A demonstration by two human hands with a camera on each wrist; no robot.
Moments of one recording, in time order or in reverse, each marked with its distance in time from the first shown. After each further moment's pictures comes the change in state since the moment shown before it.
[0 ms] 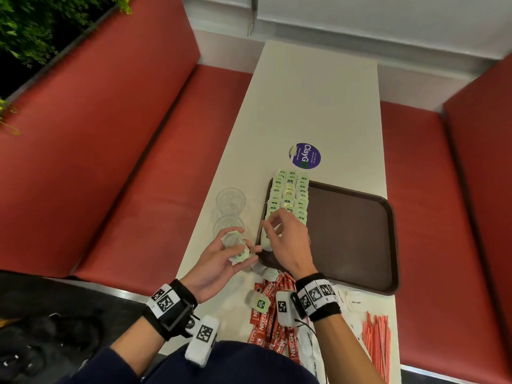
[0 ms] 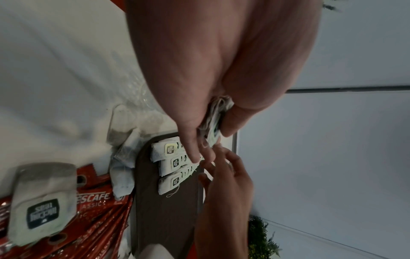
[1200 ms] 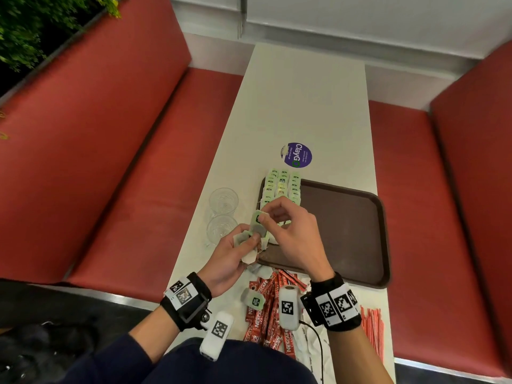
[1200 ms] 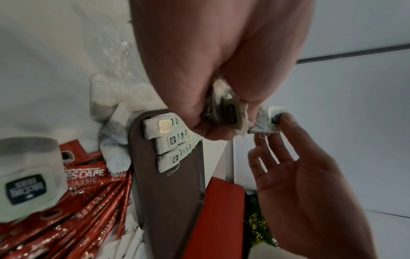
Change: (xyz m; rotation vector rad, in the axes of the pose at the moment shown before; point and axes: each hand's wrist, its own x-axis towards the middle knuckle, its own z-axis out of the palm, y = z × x) left_hand 0.011 -0.012 0.038 0.203 -0.102 0.083; right_hand -0.013 -0.058 -0.072 0.277 -0.072 0.011
